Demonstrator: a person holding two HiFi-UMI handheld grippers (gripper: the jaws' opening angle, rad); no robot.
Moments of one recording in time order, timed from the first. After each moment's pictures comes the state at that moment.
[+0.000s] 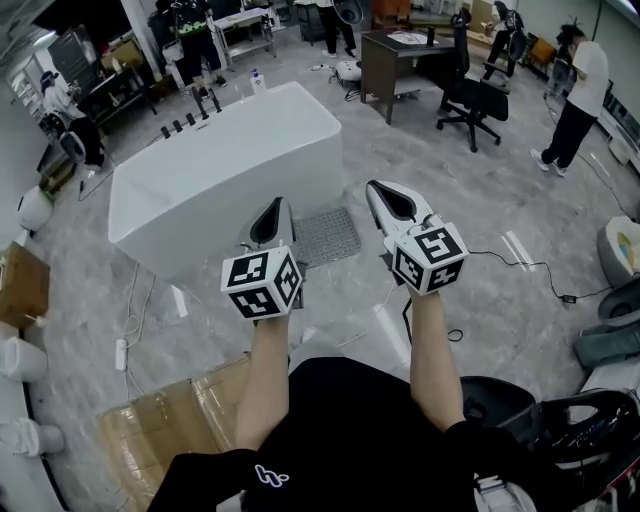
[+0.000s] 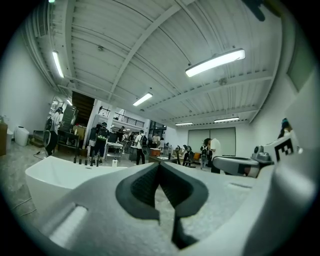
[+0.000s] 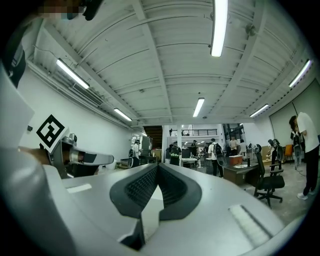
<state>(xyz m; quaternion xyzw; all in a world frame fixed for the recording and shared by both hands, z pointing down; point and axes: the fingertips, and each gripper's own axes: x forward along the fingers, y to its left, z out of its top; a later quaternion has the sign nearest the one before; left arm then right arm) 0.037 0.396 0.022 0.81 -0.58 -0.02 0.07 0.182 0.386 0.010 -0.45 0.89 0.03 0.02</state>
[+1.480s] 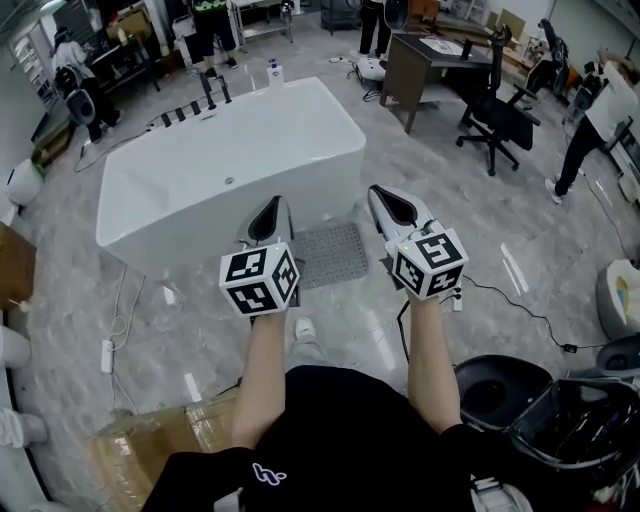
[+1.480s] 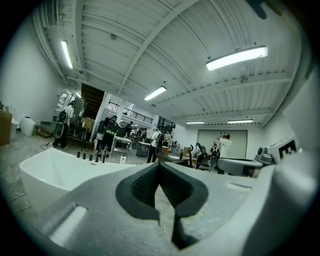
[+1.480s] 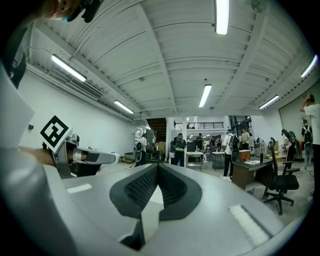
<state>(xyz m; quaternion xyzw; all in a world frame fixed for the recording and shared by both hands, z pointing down) -0.051 0.179 0.053 0.79 -0.61 -0.03 0.12 0.099 0.165 0.035 -0.42 0.91 0.01 -0.02</state>
